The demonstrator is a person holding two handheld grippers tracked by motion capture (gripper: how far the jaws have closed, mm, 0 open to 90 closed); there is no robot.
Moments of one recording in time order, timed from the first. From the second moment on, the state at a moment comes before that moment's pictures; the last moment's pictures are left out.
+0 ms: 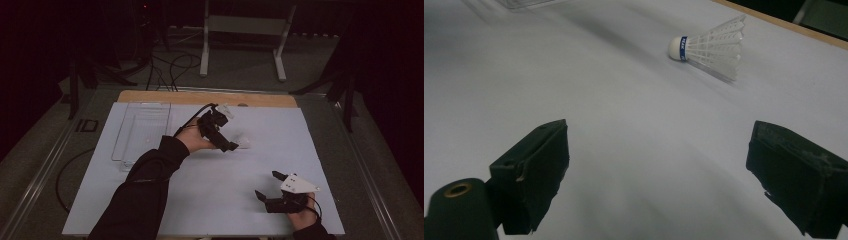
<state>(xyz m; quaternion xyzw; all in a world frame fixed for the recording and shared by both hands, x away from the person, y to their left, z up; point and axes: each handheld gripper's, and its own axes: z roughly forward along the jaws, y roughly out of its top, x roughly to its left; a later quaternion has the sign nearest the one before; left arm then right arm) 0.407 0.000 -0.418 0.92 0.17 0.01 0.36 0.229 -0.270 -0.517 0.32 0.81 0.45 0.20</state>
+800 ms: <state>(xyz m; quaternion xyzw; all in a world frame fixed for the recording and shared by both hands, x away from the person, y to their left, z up) 0.425 -0.015 -0.471 0.92 0.21 0.00 0.32 0.229 -0.268 -0.520 0.32 0.81 0.45 0.19</state>
